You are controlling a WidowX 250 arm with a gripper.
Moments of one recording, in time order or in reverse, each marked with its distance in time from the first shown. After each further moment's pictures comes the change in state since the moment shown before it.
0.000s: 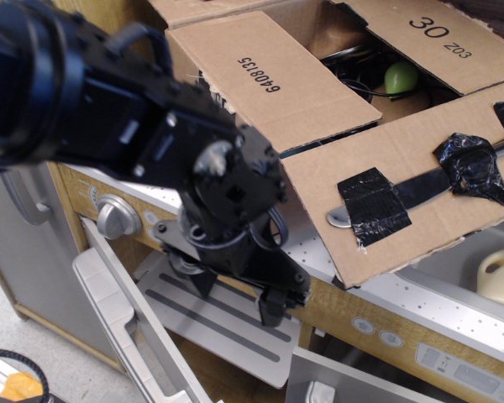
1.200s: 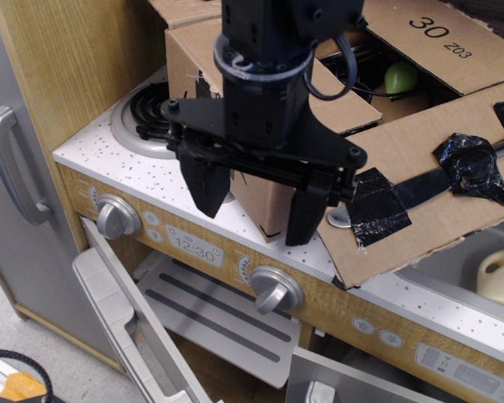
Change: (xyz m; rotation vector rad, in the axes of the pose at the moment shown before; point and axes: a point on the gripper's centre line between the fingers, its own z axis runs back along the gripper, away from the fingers) arm 0.024 -0.011 0.086 0.075 0.185 0.072
